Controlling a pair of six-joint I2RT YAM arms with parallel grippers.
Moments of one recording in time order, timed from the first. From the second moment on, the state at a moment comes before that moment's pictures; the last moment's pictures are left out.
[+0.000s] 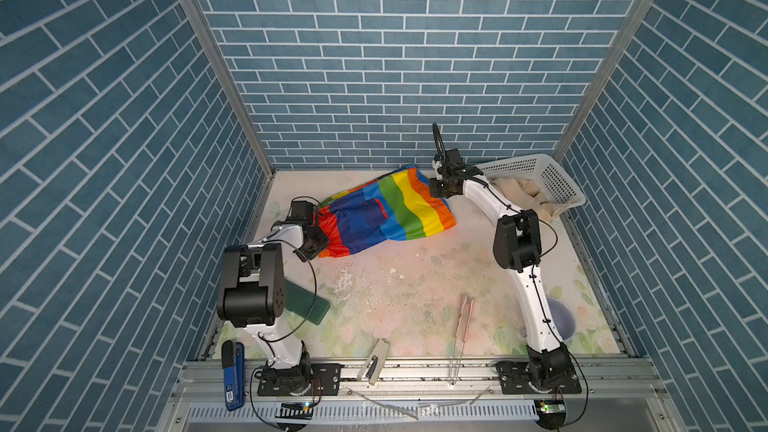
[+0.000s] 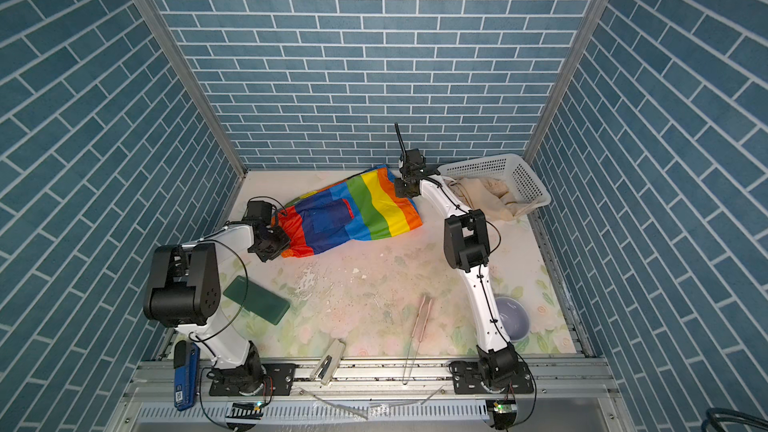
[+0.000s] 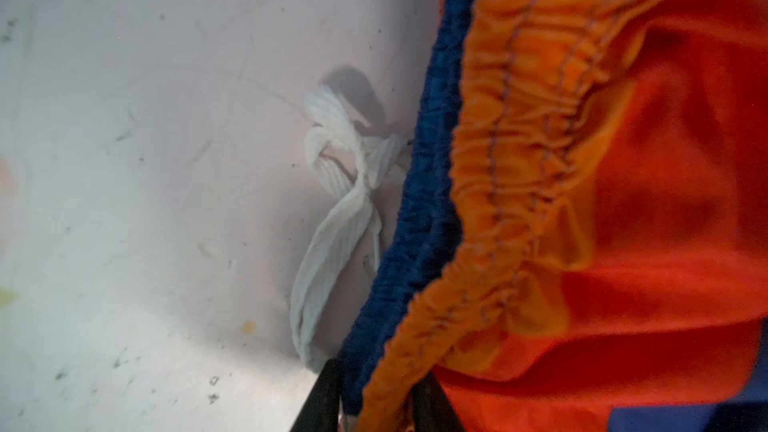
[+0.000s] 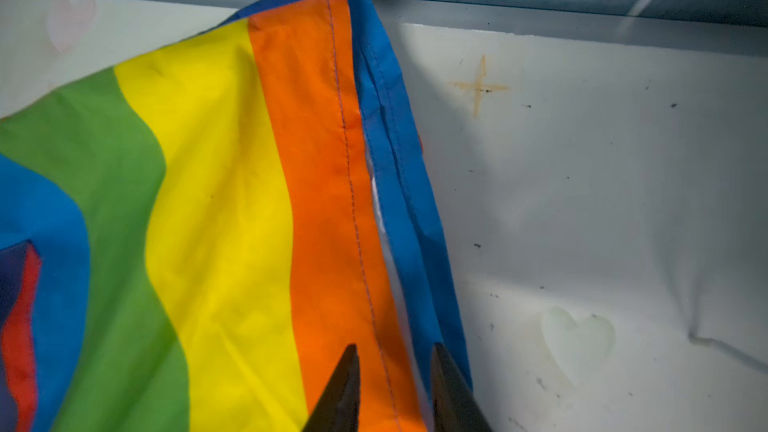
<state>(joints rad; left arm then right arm) 0.04 1.74 1.00 -0.45 0.07 -0.70 0.42 2.53 2.32 -0.71 -0.09 0.15</state>
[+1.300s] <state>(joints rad) 0.04 1.75 1.00 -0.43 0.08 -0.70 0.41 2.42 2.08 -0.54 0.08 0.19</state>
